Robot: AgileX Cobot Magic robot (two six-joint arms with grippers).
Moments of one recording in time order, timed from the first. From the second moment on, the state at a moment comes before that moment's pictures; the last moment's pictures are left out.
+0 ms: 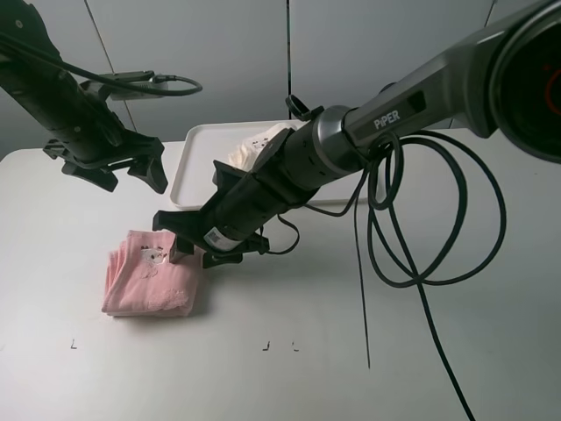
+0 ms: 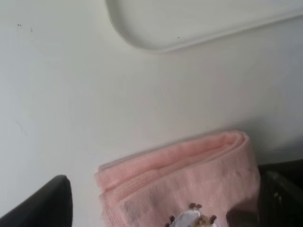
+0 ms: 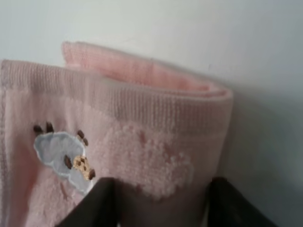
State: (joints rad) left arm -0.26 1.79 -1.21 -0.16 0.80 0.06; right arm 0.80 2.27 -1.36 1.19 0.45 -0.40
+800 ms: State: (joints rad) left arm -0.26 1.79 -1.21 -0.21 0.80 0.10; right arm 0.70 2.25 -1.46 0.92 0.55 -0.44
